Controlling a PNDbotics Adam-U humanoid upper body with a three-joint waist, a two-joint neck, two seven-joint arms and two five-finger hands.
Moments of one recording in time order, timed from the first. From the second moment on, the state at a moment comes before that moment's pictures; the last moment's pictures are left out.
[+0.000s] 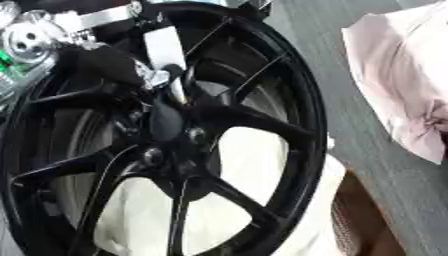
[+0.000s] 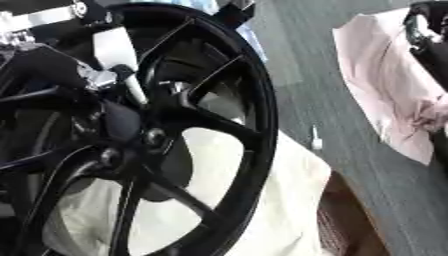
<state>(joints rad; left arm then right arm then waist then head) -1.10 0.82 -0.65 -1.68 -0.18 0.29 -0.42 -0.36 -0.72 -0.03 -1.84 -0.20 0.22 -0.34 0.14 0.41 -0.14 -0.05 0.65</state>
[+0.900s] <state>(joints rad) -0.94 1.00 -0.48 -1.86 0.07 0.26 -0.24 -0.36 -0.72 -0.03 -1.84 -0.20 0.22 -0.34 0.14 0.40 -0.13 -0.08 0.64</state>
